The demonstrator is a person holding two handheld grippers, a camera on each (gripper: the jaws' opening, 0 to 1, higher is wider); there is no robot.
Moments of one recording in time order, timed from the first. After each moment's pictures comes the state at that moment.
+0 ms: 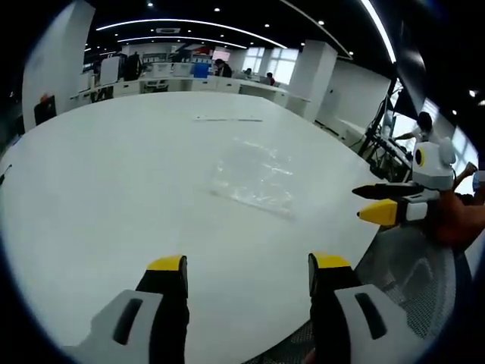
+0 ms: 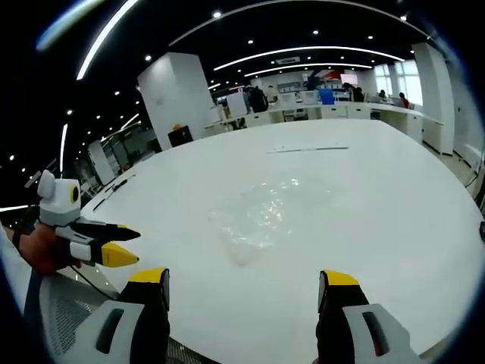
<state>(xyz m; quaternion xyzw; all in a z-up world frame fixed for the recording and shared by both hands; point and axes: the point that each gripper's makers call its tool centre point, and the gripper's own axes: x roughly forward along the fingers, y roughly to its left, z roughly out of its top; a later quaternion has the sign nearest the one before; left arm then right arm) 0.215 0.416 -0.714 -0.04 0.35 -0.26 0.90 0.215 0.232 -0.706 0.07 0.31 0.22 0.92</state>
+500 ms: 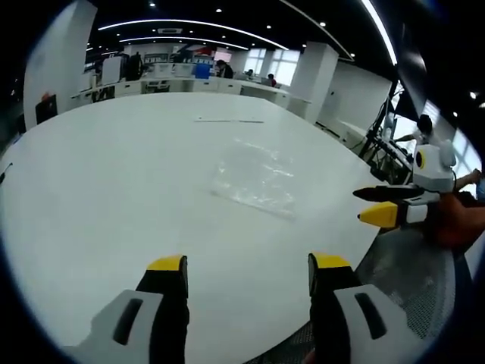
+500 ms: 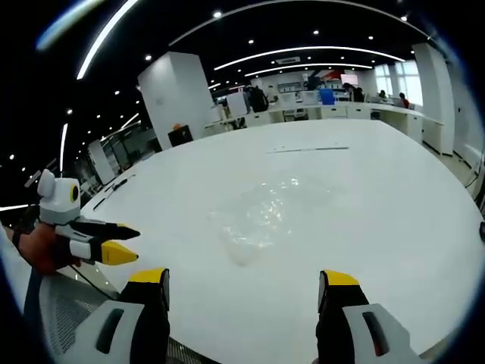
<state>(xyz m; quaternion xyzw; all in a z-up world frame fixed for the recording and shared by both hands) 0.216 0.418 -0.714 -0.04 0.34 -0.26 0.90 0.216 0.231 -0.709 0.07 0.31 0.22 0.92</state>
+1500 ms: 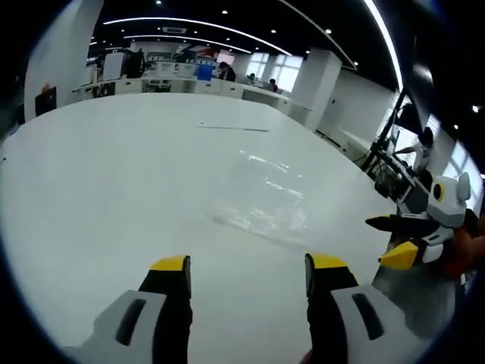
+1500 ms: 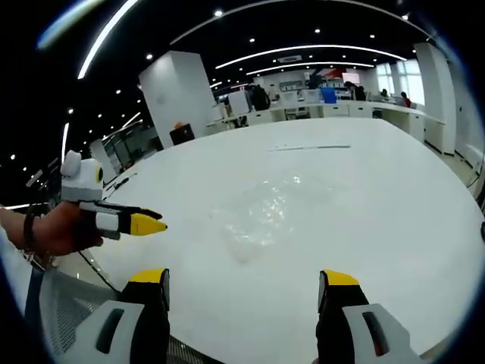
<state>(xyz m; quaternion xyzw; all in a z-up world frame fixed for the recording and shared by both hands) 0.281 0.408 -0.717 -0.08 0.34 -0.26 0.90 0.215 0.233 -0.711 0.07 0.31 0.22 0.92</state>
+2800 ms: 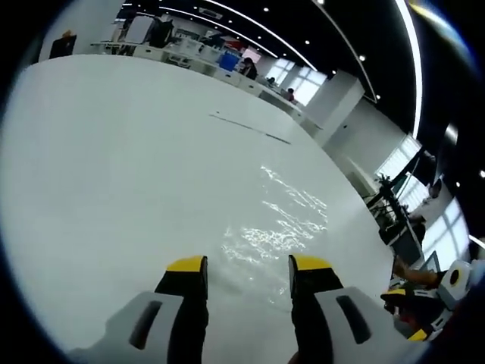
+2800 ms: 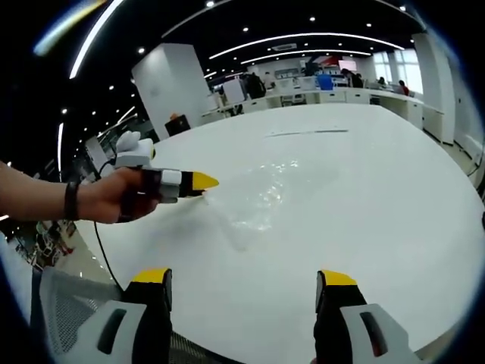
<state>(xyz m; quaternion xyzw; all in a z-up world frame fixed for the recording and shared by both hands) 0.368 0.378 -0.751 -0.20 0.37 -0.24 0.87 0.209 0.231 -0.726 0.07 0.35 0.22 0.91</state>
